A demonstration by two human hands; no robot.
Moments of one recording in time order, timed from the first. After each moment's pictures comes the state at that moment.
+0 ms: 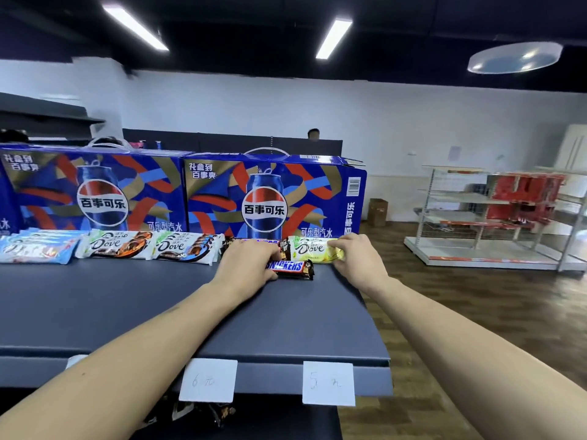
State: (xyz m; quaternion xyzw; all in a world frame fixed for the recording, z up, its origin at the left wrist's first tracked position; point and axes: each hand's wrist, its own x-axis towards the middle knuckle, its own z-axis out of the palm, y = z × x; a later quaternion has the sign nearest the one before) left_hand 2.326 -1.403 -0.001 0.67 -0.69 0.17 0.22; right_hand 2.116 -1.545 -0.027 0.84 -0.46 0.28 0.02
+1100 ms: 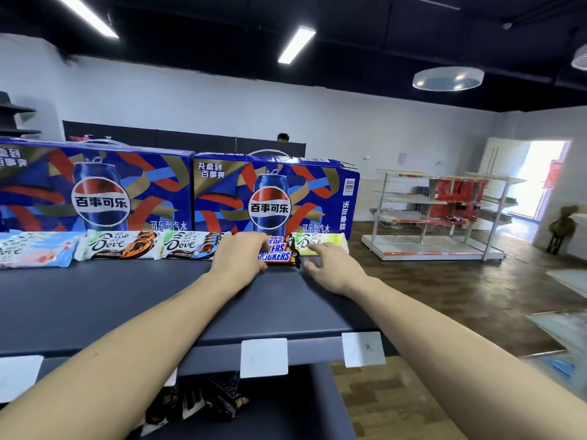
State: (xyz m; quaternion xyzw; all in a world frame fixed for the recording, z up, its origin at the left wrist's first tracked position) left_hand 2.377 -1.380 0.005 0.67 -0.69 0.13 0.25; right_hand 2.178 -1.448 -0.014 0.82 -0.53 0.21 -0.02
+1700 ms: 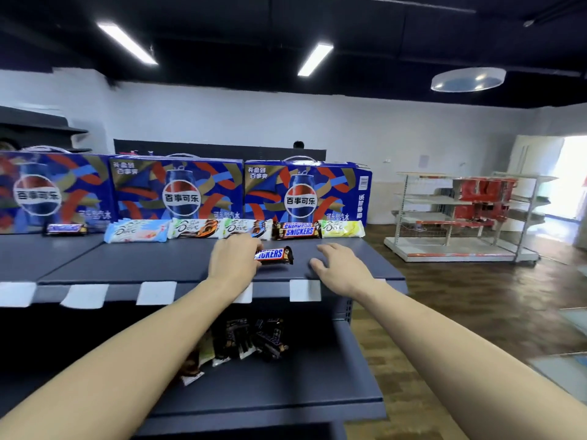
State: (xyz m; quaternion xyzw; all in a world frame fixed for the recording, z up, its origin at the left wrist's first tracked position) left_hand 2.410 -1.216 0.000 0.71 -0.64 0.20 0.23; right_hand 2.197 -1.284 -0.013 0.83 -0.51 0.22 -0.04
